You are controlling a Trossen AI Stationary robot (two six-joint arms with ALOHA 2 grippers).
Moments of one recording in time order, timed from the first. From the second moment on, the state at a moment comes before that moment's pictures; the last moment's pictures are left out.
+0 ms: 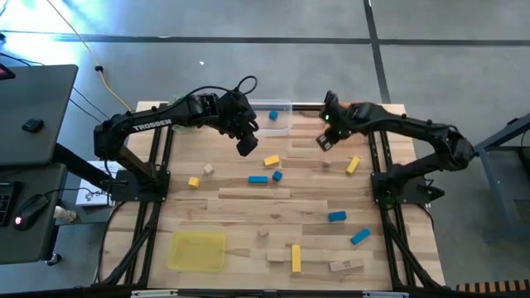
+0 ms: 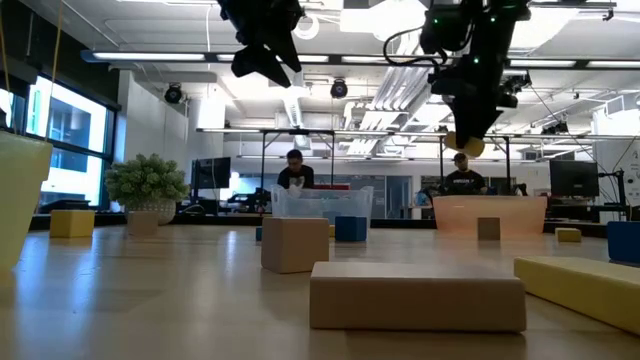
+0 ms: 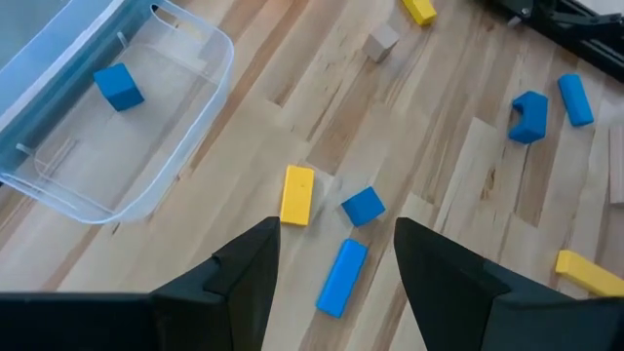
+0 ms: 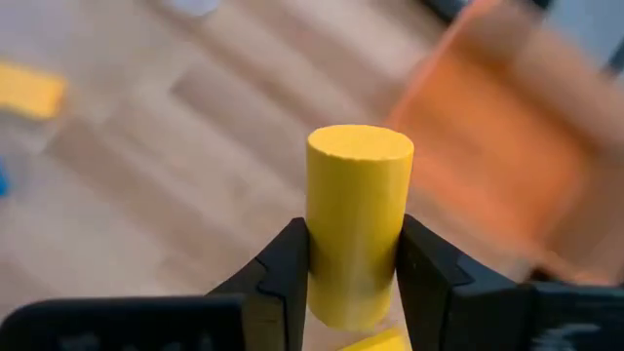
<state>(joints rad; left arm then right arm) 0.42 1.55 1.50 -0.86 0.08 -0.24 -0.52 1.34 1.11 -1.01 0.22 0.35</state>
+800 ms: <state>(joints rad) 0.42 1.55 1.50 -0.86 0.07 -0.32 -0.99 1.34 1.02 -0.71 0.18 0.04</state>
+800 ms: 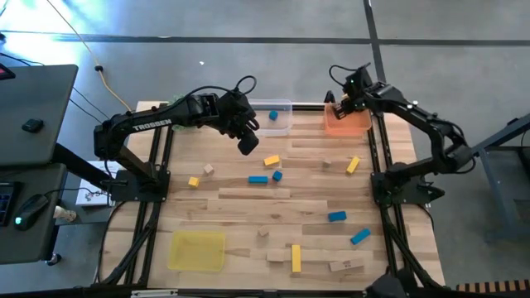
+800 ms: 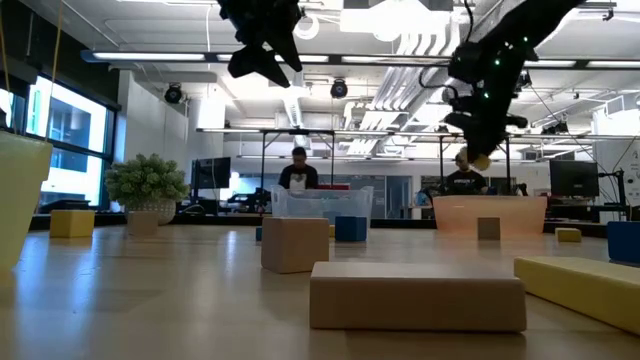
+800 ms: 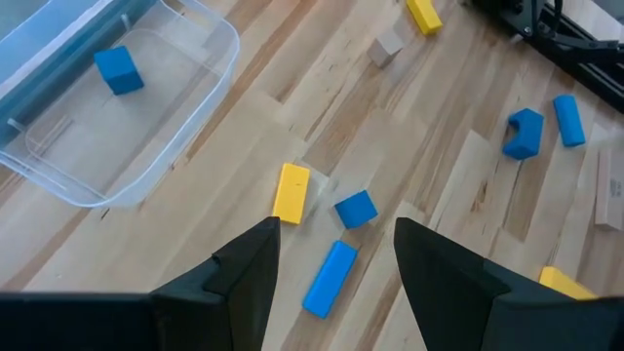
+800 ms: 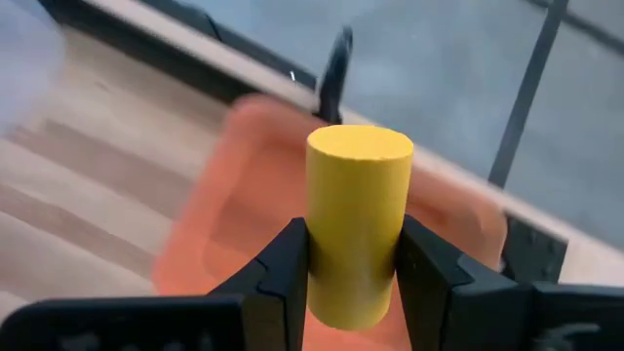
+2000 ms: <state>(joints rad) 0.42 1.55 1.50 -0.86 0.02 -0.34 -0.98 1.45 0.75 -0.40 0.23 0.27</state>
